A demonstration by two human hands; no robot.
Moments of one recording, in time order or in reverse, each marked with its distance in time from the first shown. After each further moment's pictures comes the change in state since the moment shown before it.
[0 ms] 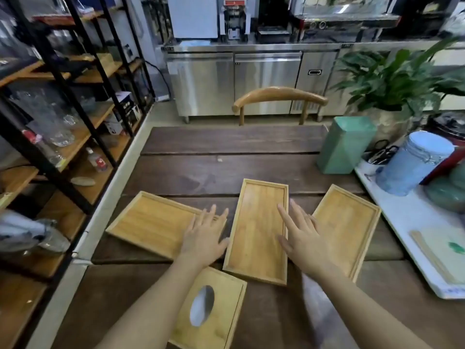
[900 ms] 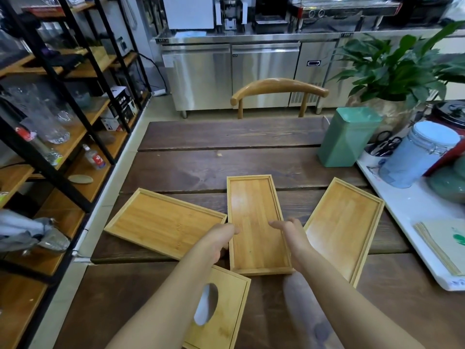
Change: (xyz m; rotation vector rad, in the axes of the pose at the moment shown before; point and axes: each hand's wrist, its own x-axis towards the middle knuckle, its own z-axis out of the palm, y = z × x) left_hand 0.010 0.036 -0.011 -1.110 -0.355 -0.667; right_hand 0.024 -0.032 0.016 1.187 -0.218 0.997
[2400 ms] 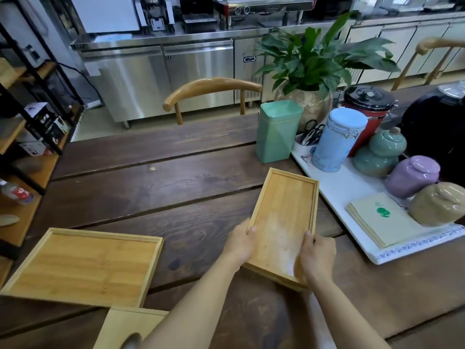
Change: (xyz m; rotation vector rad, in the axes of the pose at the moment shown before) left_hand 0.011 0.047 0.152 0.263 -0.201 0.561; right_hand 0.016 0.046 -0.143 -0.226 0.737 -0.183
